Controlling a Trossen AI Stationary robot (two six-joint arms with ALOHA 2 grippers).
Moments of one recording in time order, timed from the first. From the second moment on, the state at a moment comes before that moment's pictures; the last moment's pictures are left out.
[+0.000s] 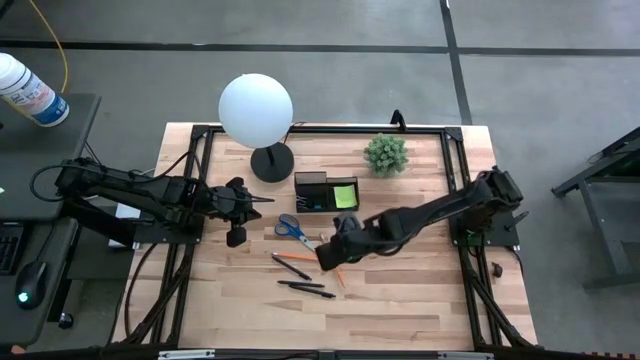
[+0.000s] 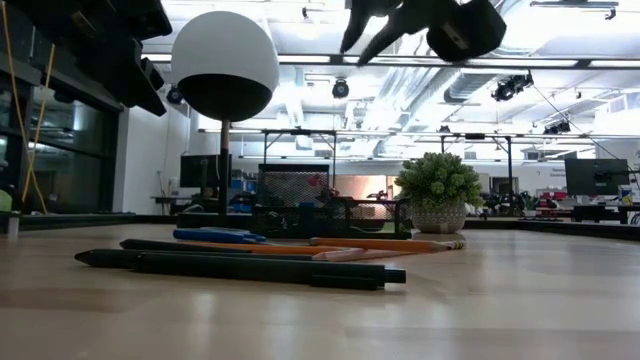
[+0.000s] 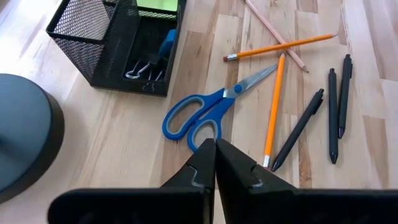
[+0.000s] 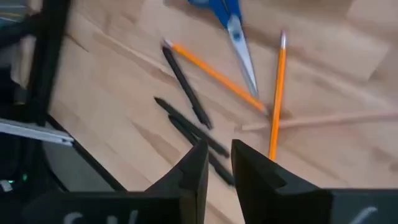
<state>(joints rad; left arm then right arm) -0.03 0.84 0.61 -0.57 -0.17 -0.26 0.33 1.80 1.52 -0.73 0.16 1.45</state>
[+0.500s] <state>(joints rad) -0.03 0.84 0.61 -0.58 -0.14 -0.27 0.31 1.98 1.52 -0.54 -0.01 1.40</state>
